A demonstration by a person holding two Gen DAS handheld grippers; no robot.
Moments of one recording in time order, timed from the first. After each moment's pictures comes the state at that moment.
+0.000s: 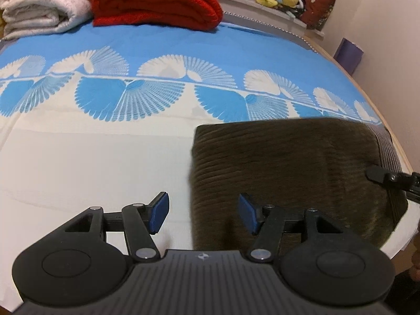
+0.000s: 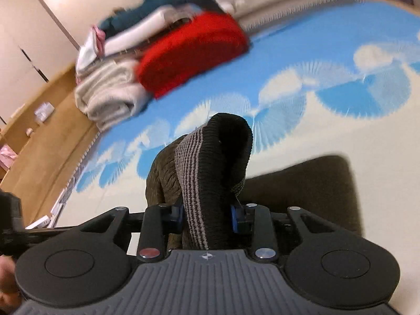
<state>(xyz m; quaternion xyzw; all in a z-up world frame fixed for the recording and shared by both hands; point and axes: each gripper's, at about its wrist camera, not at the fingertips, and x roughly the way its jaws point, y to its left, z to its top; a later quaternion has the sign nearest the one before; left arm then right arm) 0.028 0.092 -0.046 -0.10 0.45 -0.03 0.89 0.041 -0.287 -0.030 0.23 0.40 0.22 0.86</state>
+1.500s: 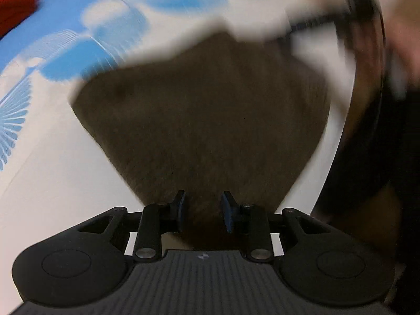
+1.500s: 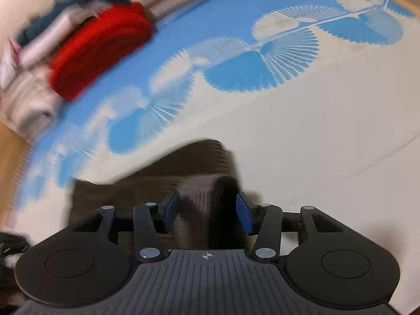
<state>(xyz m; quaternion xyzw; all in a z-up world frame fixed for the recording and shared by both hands) 0.044 0.011 -0.119 0.21 0.53 -0.34 0.75 0.088 -0.347 -0.109 0.18 0.50 0.07 0.84</state>
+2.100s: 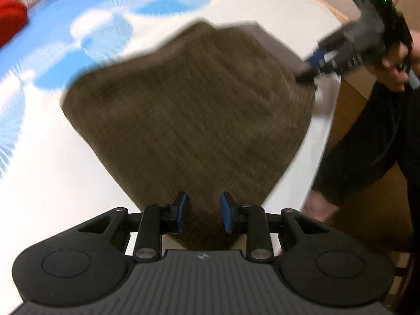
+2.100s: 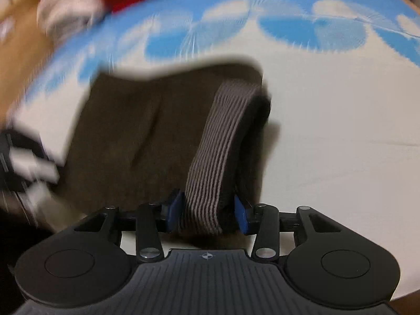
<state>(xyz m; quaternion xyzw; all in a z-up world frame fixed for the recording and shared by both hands) 0.034 0.009 -0.100 0.19 0.49 -0.36 0.77 0.013 -0.330 -0.106 0.03 0.54 0.22 0.81</state>
